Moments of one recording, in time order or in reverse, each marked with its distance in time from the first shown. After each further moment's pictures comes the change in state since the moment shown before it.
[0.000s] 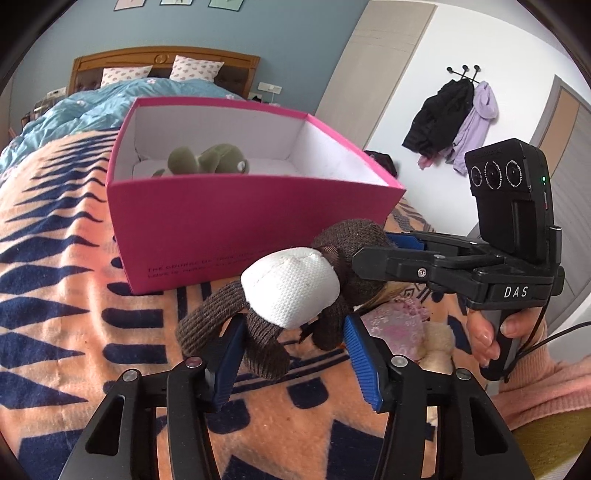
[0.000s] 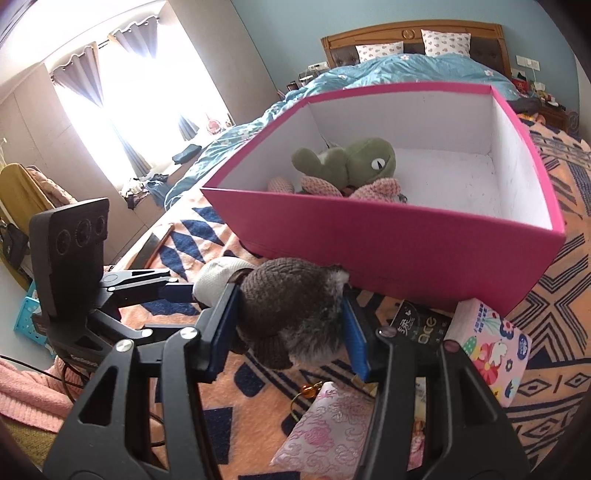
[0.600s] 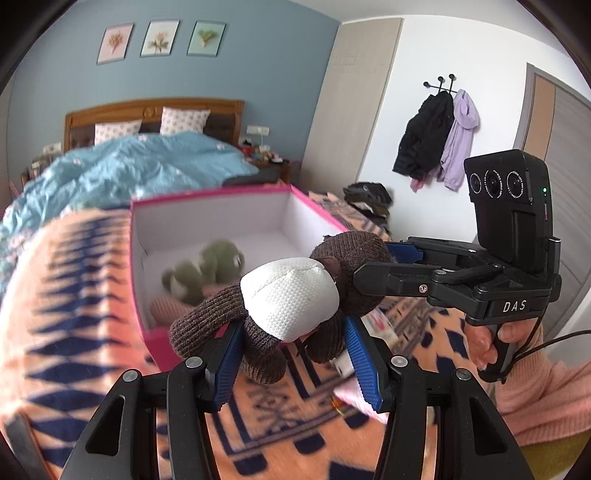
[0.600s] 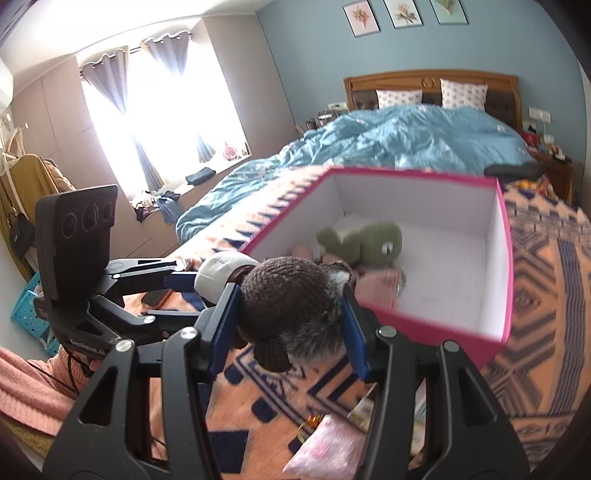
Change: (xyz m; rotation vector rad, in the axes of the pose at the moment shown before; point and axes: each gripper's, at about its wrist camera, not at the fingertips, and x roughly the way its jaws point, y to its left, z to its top) left arm -0.051 -0.020 0.064 0.131 -0.147 0.055; right arm -0.050 0.027 0.053 -0.136 -0.144 0.001
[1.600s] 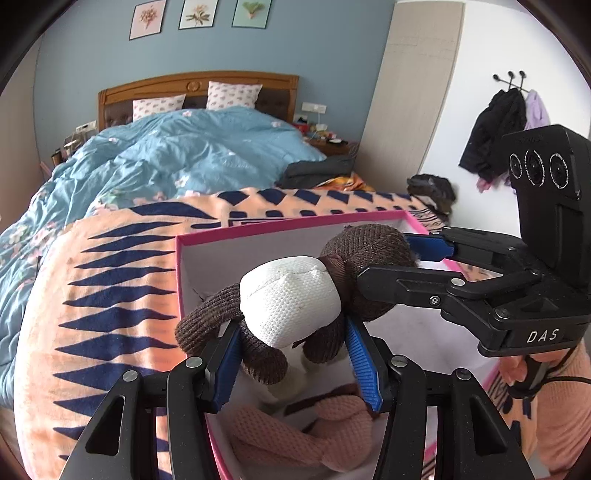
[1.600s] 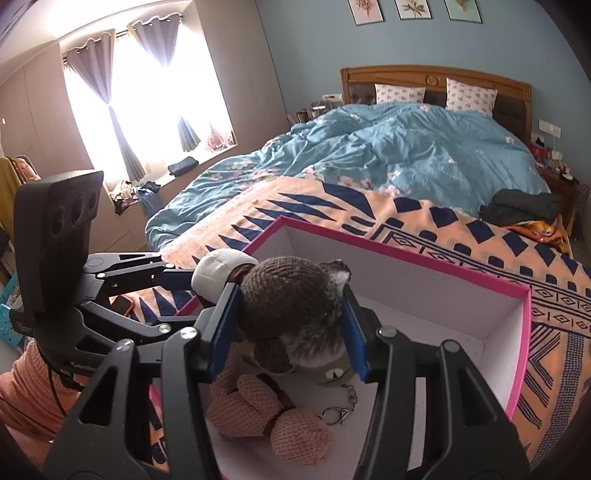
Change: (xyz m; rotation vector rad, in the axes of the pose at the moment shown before) left arm 0.112 0.100 0.089 -0.089 0.128 0.186; right arm 0.125 -0.094 0.097 -0.010 0.100 -0.033
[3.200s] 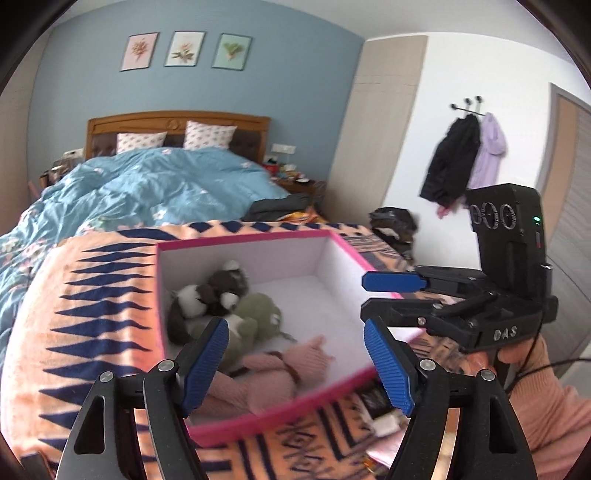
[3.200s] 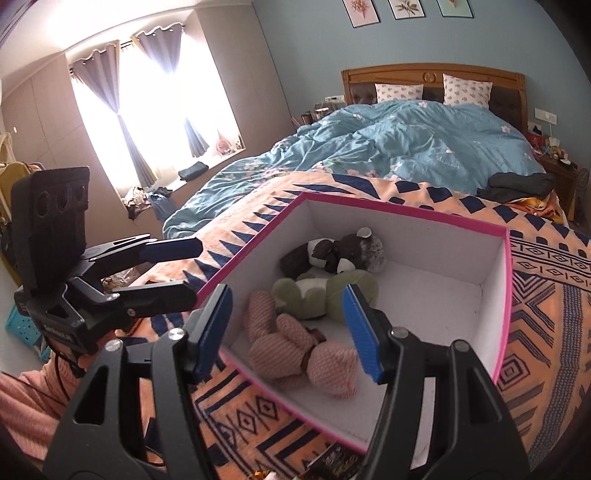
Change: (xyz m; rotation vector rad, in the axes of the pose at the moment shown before) left arm -0.094 -0.051 -0.056 0.027 -0.186 -0.139; right arm -0.086 0.041 -0.062 0.021 -0.049 0.040
